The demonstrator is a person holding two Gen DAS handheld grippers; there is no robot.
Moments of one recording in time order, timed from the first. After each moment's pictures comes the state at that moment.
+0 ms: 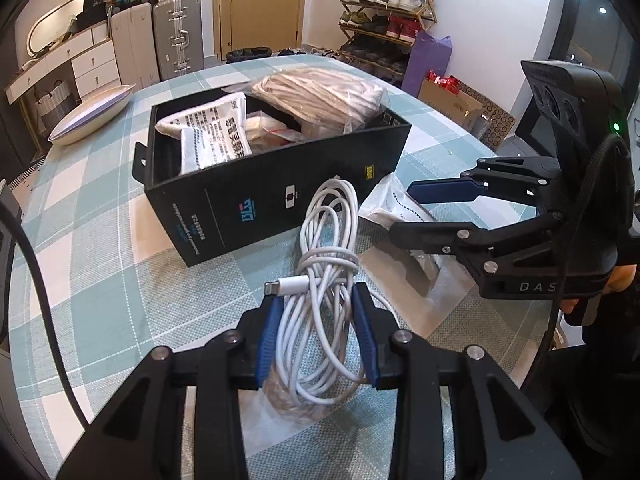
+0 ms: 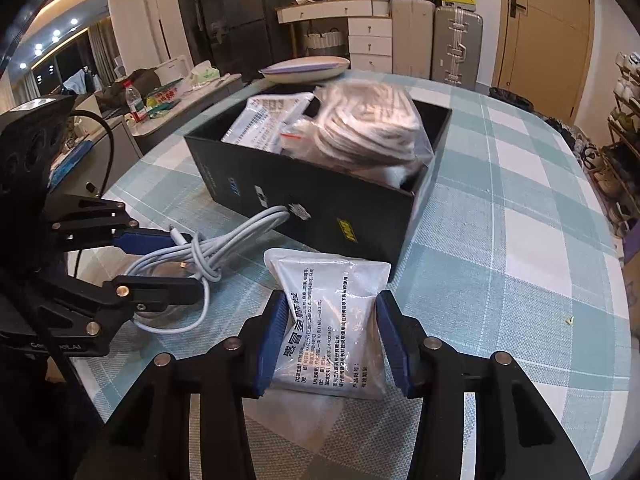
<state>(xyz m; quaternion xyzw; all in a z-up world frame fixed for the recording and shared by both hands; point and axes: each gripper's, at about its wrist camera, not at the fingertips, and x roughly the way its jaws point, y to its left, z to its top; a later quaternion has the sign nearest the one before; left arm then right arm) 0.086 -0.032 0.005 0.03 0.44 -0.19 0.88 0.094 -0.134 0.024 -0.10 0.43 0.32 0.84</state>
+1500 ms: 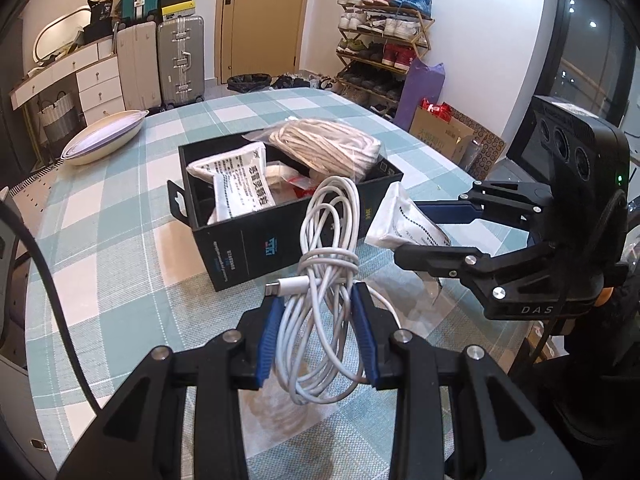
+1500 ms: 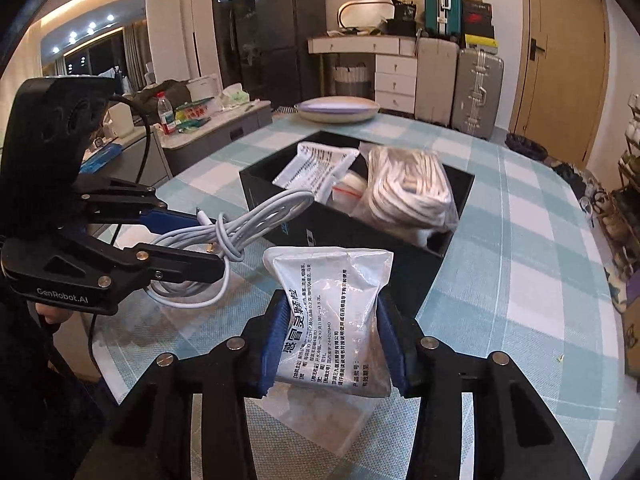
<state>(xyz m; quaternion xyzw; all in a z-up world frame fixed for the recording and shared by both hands) 0.077 -0.010 0.039 0.01 0.40 -0.20 0.90 0.065 -0.126 0.055 -0.11 0.36 0.35 0.86</state>
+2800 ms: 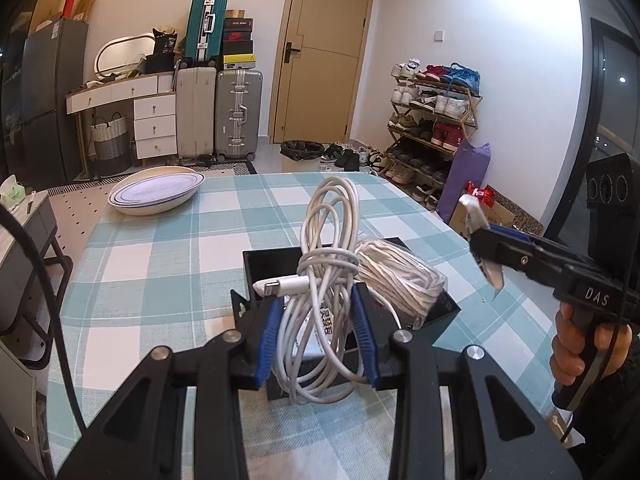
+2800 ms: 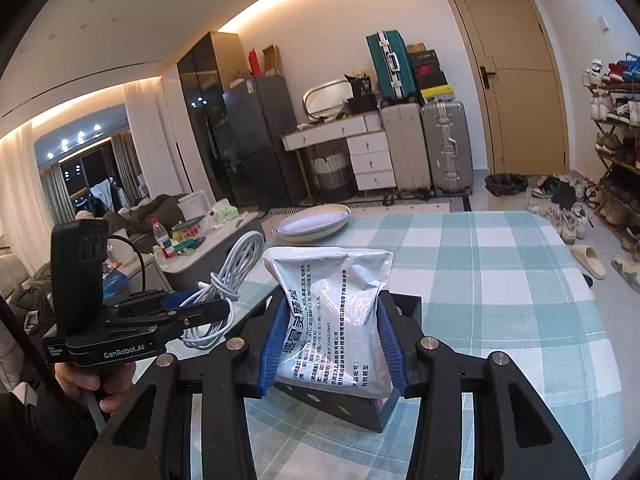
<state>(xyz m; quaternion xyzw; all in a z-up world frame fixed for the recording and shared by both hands) 0.126 0.011 0.068 -0.04 0.29 -0.11 0.95 0.126 -0.166 0.118 0.04 0.27 0.34 0.90</state>
